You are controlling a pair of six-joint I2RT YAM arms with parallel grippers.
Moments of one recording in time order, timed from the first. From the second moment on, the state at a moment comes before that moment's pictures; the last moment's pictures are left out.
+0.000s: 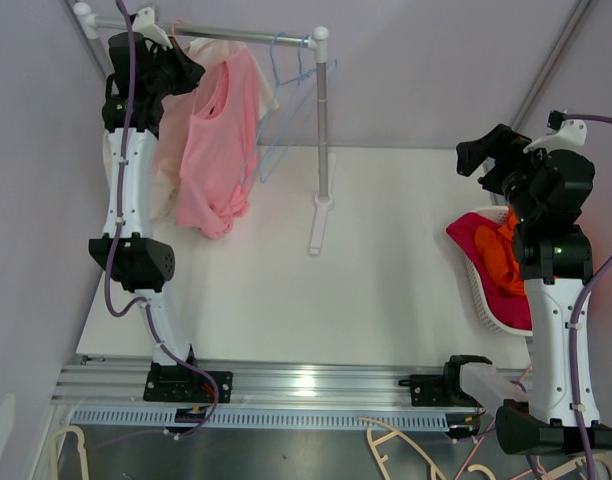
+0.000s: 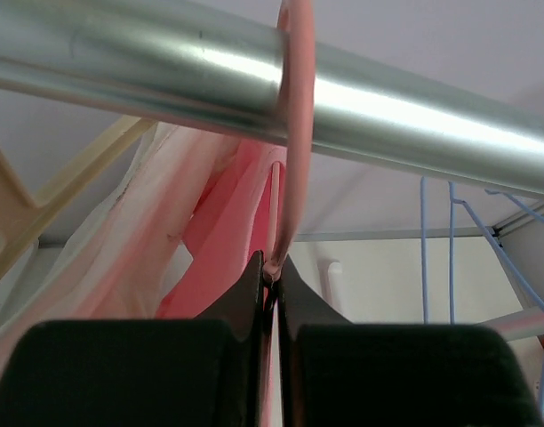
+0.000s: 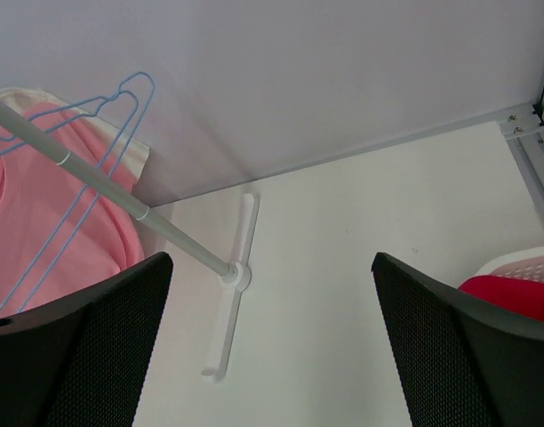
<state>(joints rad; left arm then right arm) 0.03 2.02 2.45 -0.57 0.30 -0.30 -0.02 1.03 1.44 -0.50 -0.08 0.40</state>
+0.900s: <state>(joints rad) -0.23 1.12 1.78 -0.49 -0.02 -0.39 0.43 0.95 1.28 -0.35 -0.37 0.34</state>
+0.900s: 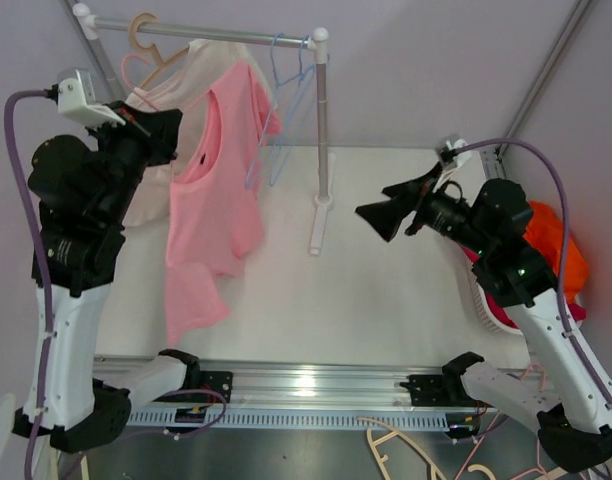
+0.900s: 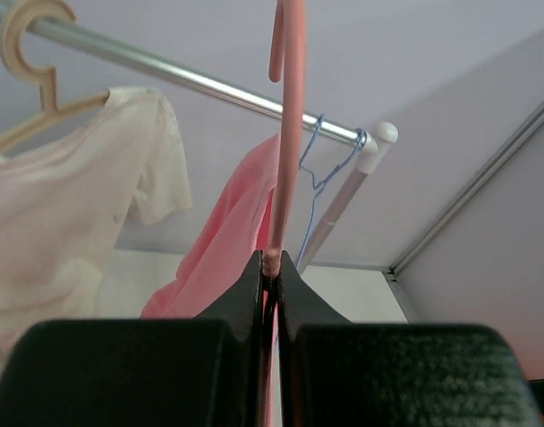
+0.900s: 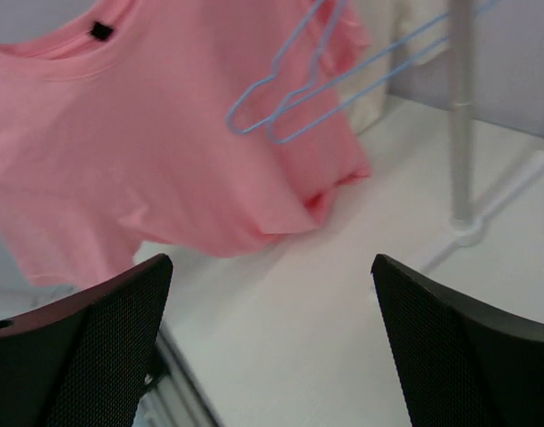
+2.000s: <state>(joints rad) -0.54 0.85 1.47 -0.88 -0.59 -0.60 1.63 1.66 1.22 0.39 0.30 0.07</state>
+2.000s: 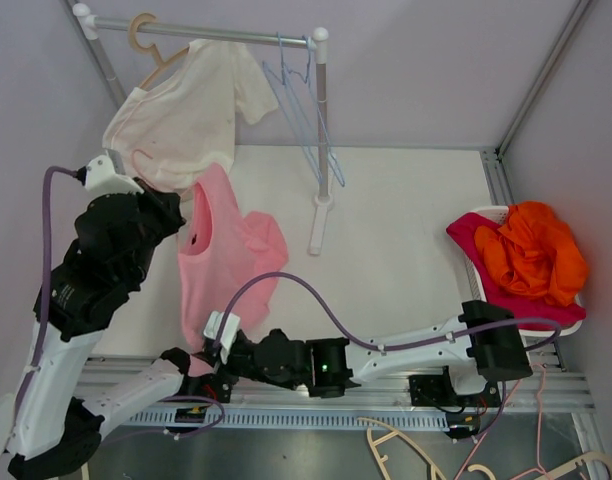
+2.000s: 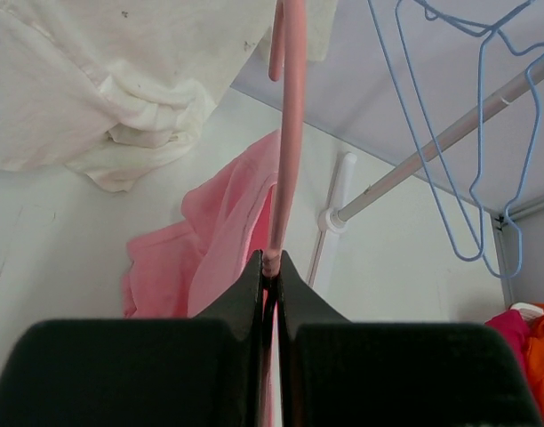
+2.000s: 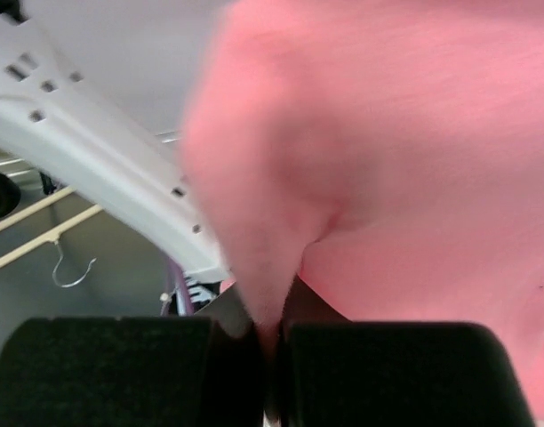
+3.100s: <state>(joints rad) -0.46 0.23 1.23 -0.93 0.07 -0.34 1.18 1.33 1.05 -0.28 0.68 0.59</state>
